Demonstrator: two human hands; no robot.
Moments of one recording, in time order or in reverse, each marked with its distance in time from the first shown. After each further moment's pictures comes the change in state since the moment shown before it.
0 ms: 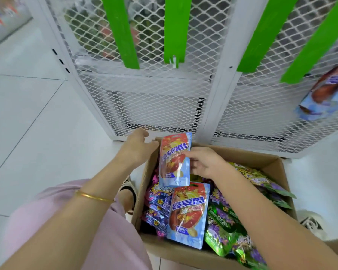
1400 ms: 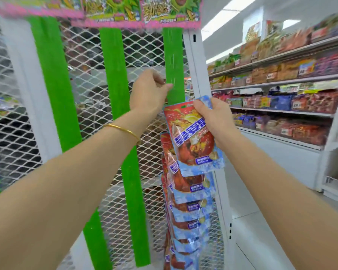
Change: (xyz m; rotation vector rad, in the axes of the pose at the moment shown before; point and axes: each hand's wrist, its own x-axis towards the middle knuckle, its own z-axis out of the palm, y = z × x) left_hand -0.084 0.617 0.016 -0.311 0.404 1.160; right_hand -0.359 -0.417 -0.220 -0.154 0.672 -1.533
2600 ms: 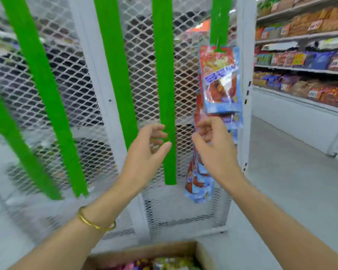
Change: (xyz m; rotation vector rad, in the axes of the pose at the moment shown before) left_hand -0.244 -0.091 -0.104 -0.040 -0.228 -0.171; right_hand -0.217 0.025 0.044 -0.296 -0.142 -0.076
